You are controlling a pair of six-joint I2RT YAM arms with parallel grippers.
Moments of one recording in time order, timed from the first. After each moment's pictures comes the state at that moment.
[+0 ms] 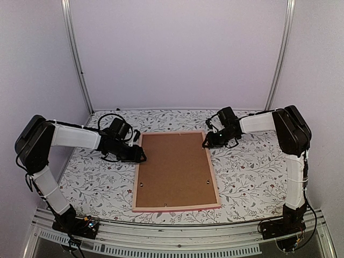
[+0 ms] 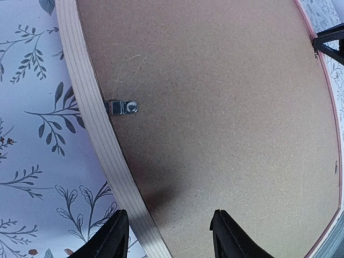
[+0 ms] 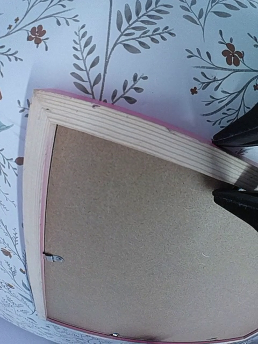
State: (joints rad) left arm -0.52 1.72 0.93 -0.21 0.20 -0.37; right arm 0.45 2.15 1.42 -0.28 -0.32 0.22
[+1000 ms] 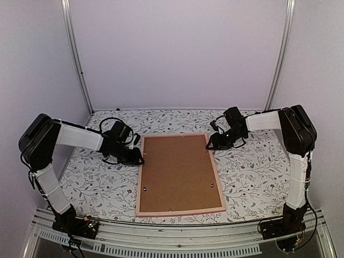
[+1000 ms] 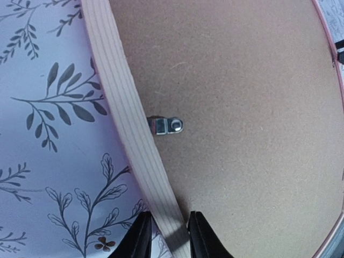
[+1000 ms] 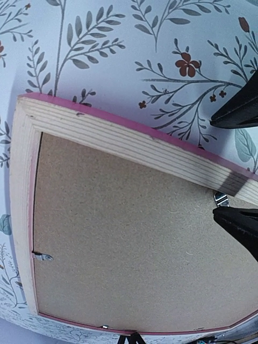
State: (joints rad) left arm -0.51 1.77 0.92 -0.18 0.22 -0.40; right arm 0.39 2.10 1.39 -0.38 -0.44 0.15
